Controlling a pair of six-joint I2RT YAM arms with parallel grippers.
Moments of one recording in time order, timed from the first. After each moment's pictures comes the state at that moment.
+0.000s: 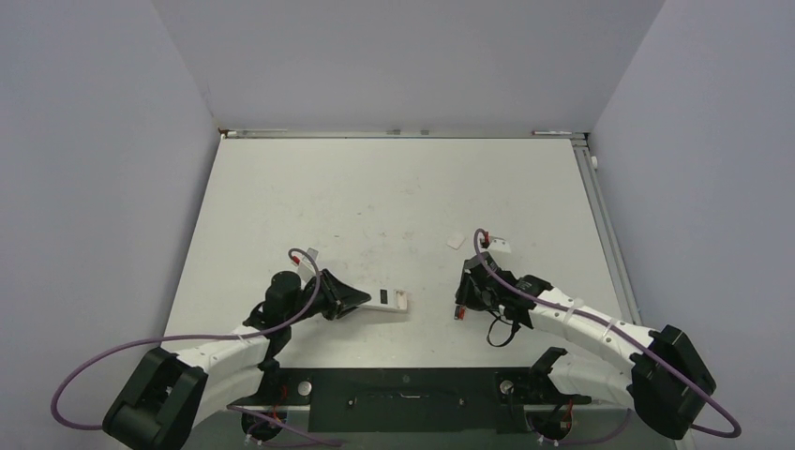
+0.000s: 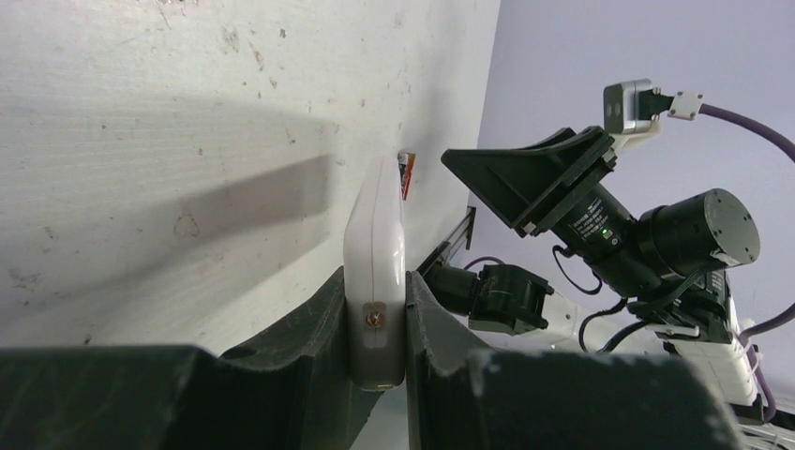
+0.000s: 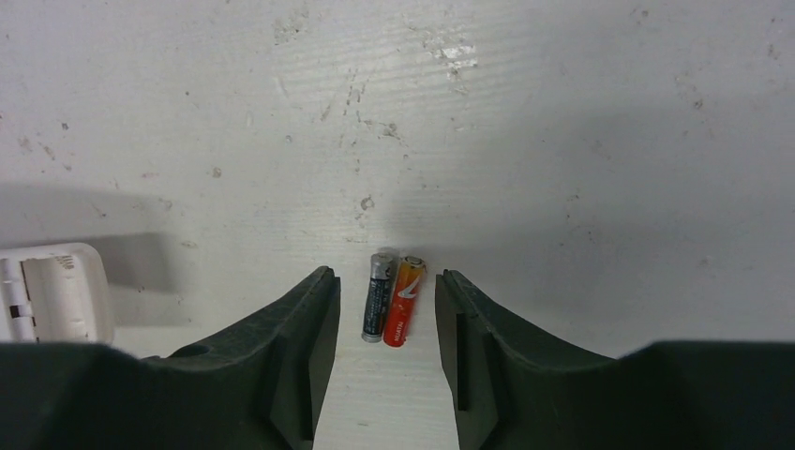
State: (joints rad) left arm -0.46 1.02 0.08 0.55 0.50 -1.30; right arm 0.73 1.09 0.55 -0.43 0.25 0.80
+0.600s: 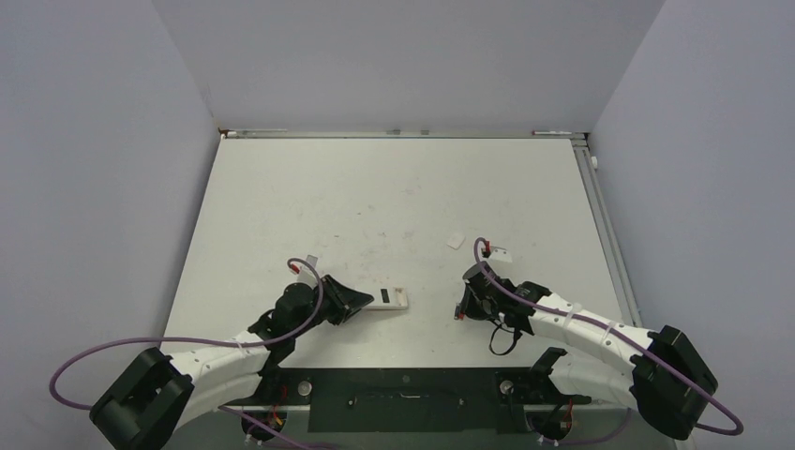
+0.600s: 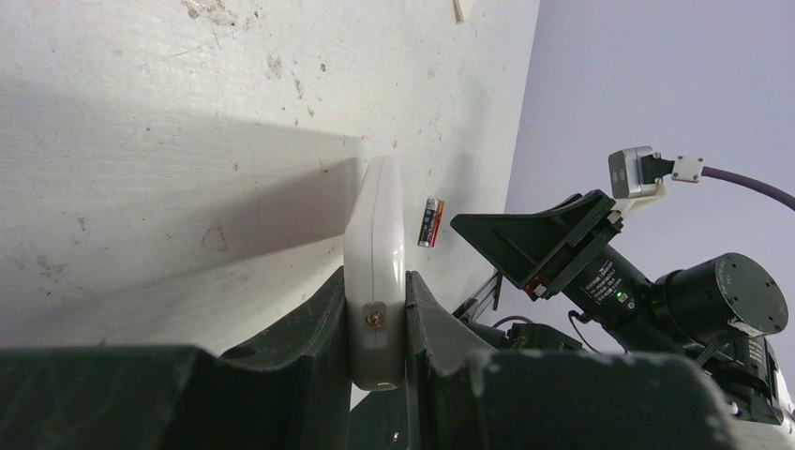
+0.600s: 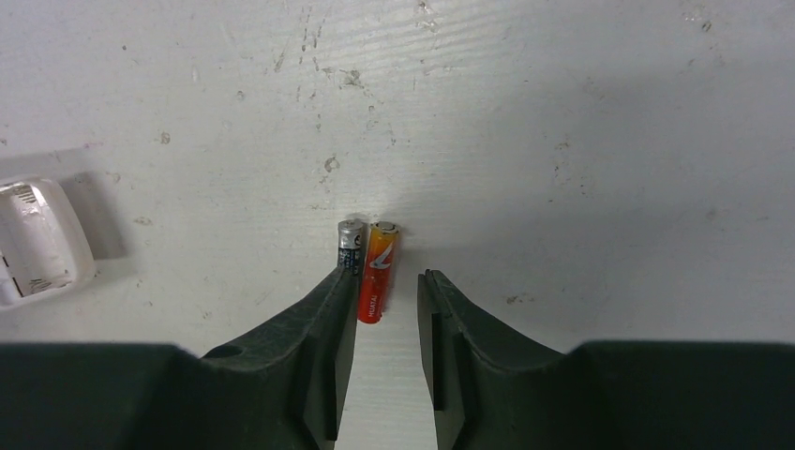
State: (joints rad) left arm -0.66 0.95 0.04 0.52 0.13 -1.35; right arm 0.77 1.07 0.49 -0.47 0.26 0.88
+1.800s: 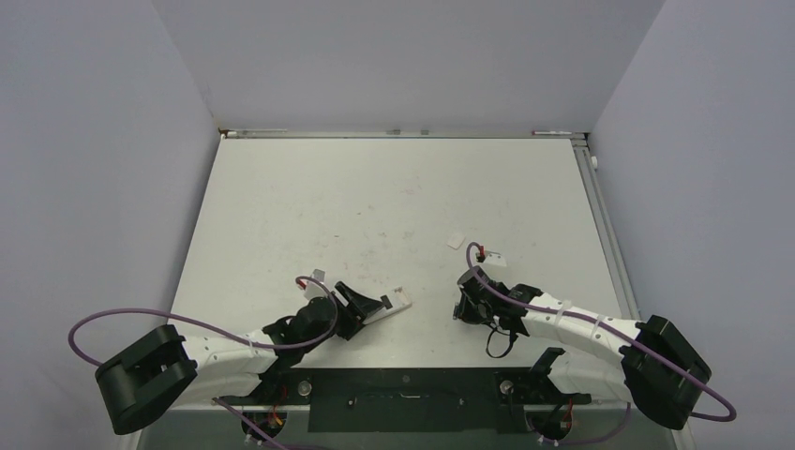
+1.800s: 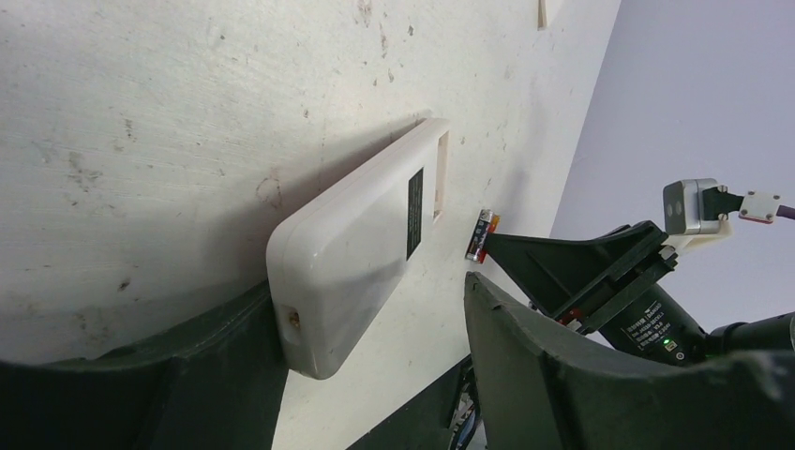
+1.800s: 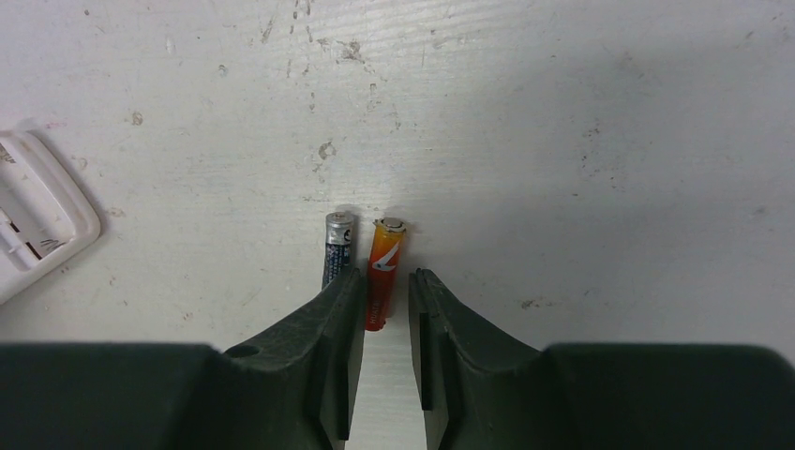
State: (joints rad) left arm -0.95 1.05 0.05 0.47 -0.22 -1.52; right arm 0.81 1.13 0.46 -0.41 0.26 0.90
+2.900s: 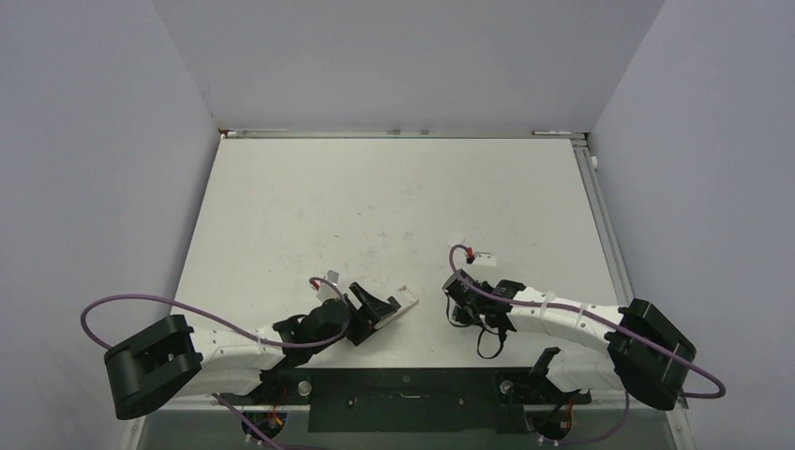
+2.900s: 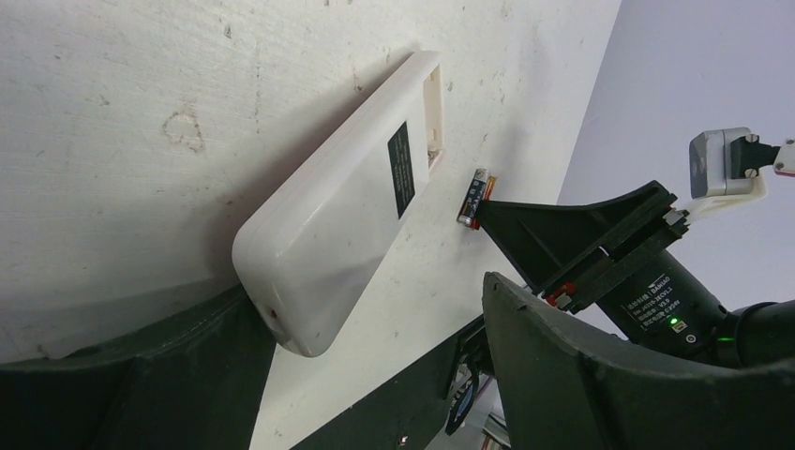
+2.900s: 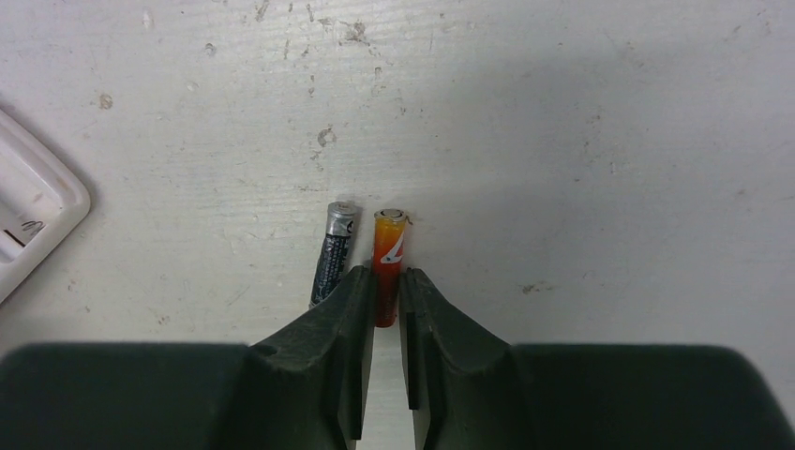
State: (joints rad) left arm -1.06 1.12 0.14 0.43 -0.25 -1.56; right arm 0.90 1.23 0.54 -0.50 0.35 0.93
